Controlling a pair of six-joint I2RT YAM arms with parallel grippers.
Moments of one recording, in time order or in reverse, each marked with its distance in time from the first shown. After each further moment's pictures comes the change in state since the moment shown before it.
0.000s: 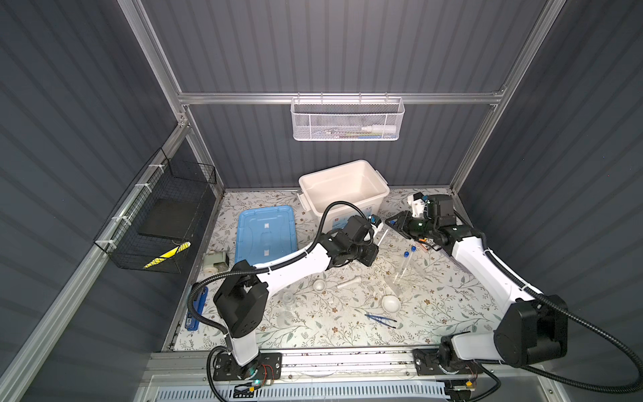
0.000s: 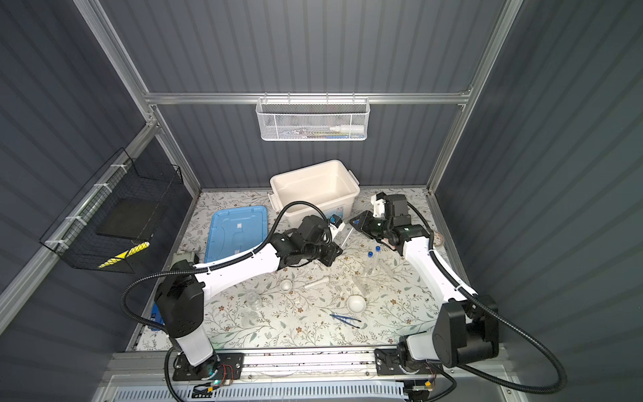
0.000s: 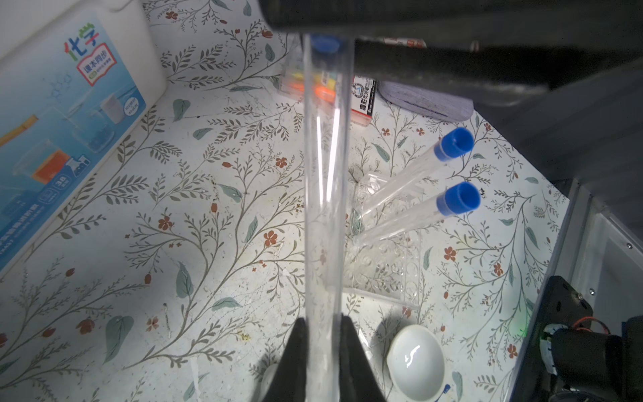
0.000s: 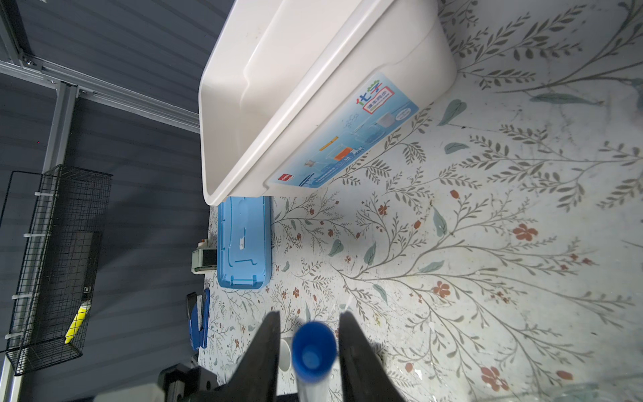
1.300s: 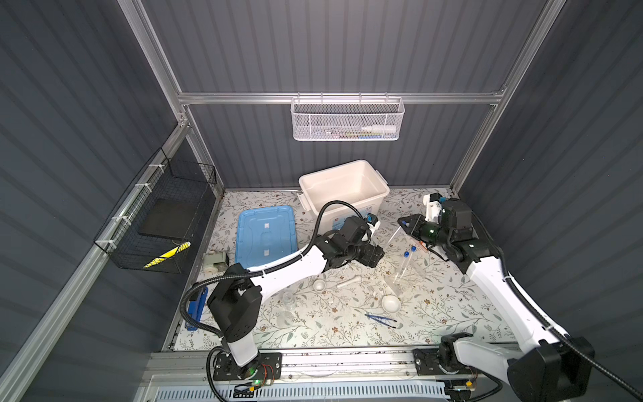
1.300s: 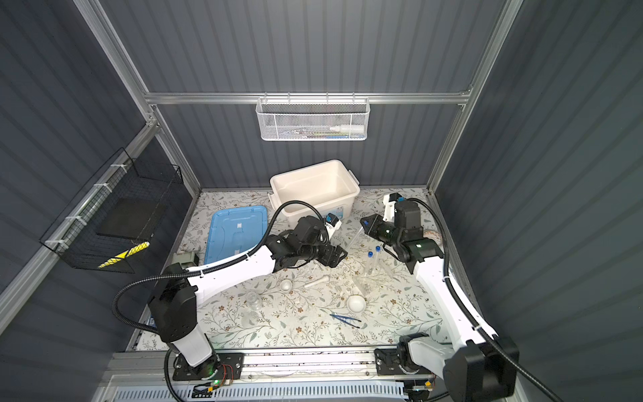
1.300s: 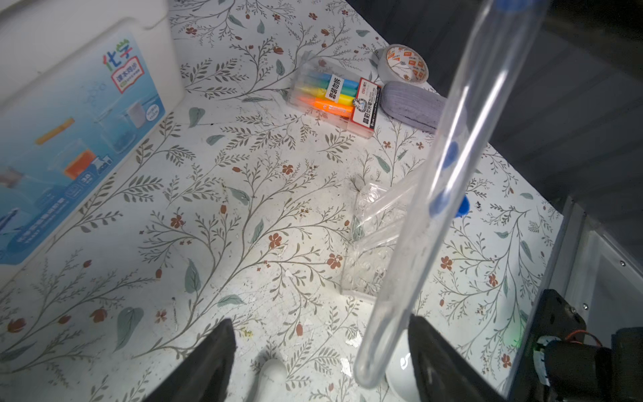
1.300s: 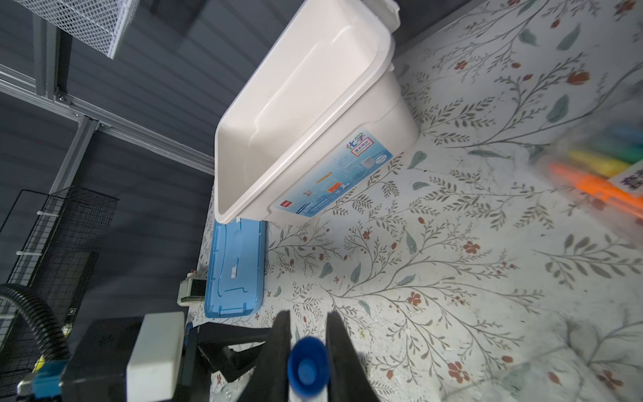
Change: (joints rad) left arm 0.013 -0.069 -0.051 0.039 -0.038 -0.047; right arm 0.008 -0.258 -0.101 0.013 0.185 -0.015
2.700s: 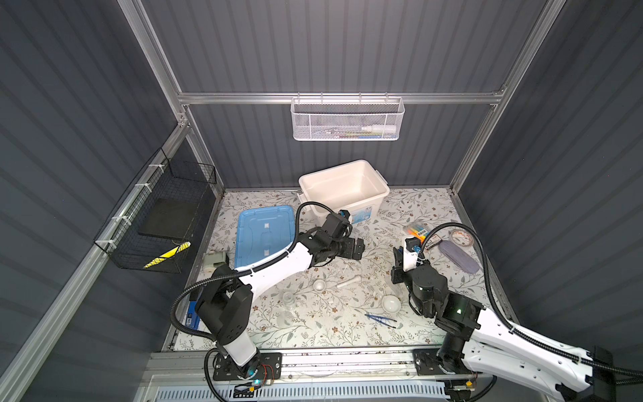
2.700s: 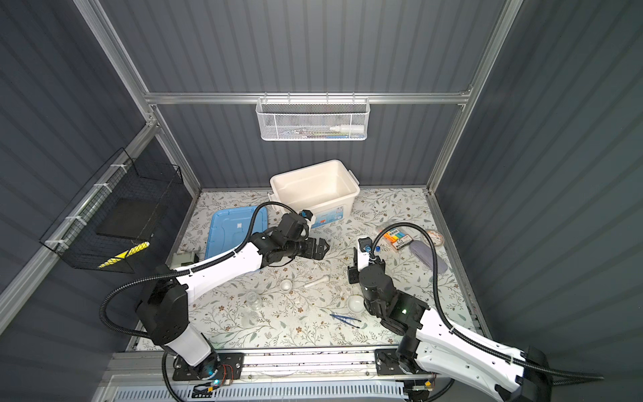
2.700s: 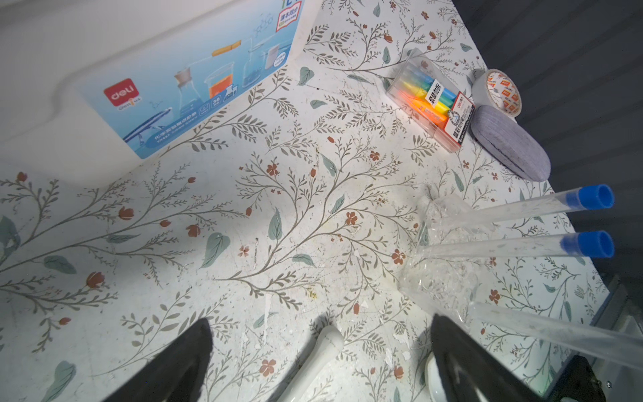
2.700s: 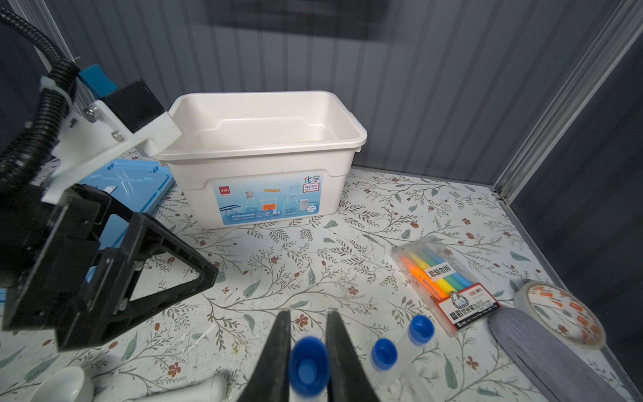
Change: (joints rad) left arm 0.114 -0.043 -0.087 -0.062 -0.049 -0.173; right arm 0.751 -0.349 -0.455 0.317 1.075 -0.495
